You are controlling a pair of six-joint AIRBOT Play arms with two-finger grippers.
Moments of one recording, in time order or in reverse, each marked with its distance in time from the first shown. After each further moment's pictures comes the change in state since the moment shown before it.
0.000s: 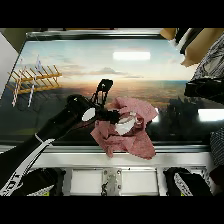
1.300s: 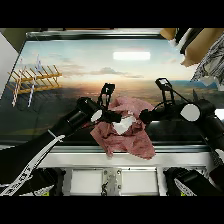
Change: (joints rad) left arm -0.020 -0.086 -0.015 0.026 0.052 -0.042; right arm 0.435 -0.122 -0.226 -0.026 0.053 0.264
